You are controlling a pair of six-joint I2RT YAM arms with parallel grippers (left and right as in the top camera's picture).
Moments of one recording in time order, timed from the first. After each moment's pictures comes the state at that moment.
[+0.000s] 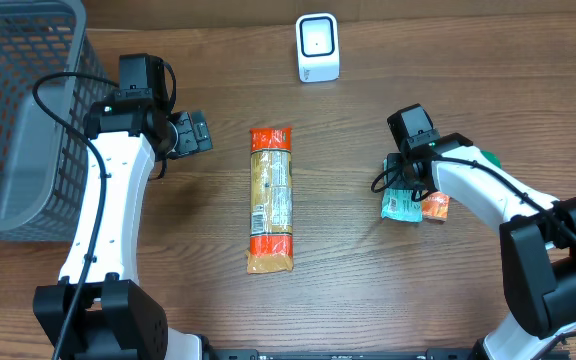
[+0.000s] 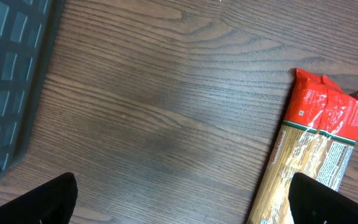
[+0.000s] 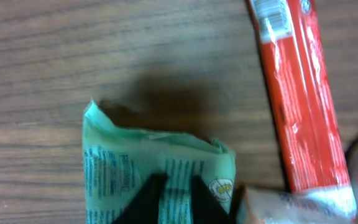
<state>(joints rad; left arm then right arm) 0.05 1.64 1.48 -1.03 -0.11 -0.25 0.35 1.84 1.15 -0.65 0.14 0.38</state>
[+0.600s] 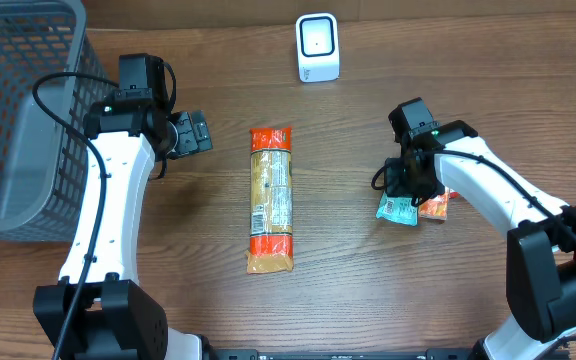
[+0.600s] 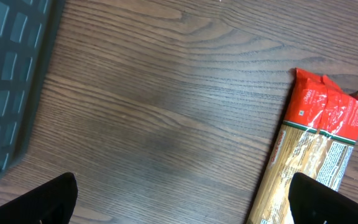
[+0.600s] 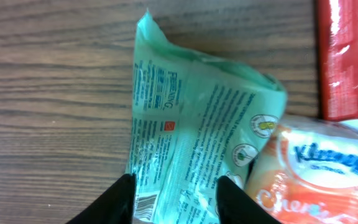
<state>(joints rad) 0.05 1.64 1.48 -1.03 -0.11 -0.25 0.35 1.82 1.20 -0.82 -0.02 0.38</state>
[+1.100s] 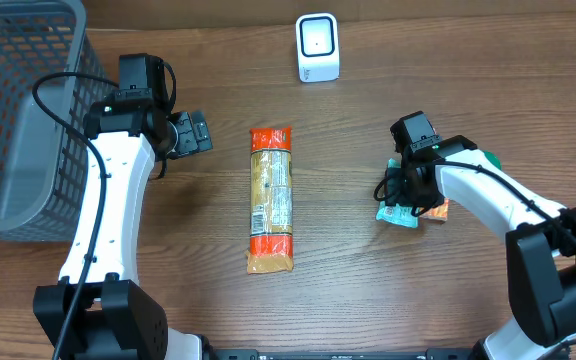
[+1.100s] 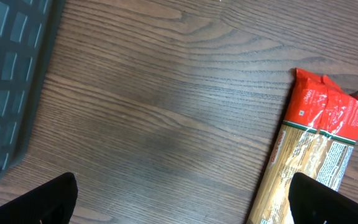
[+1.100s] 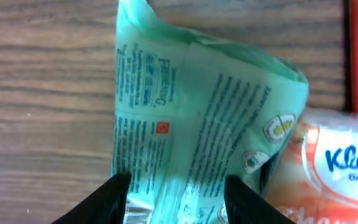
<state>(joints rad) 0.05 1.64 1.48 -1.03 -0.11 -0.25 0.35 1.79 1.11 -0.76 -0.04 0.38</state>
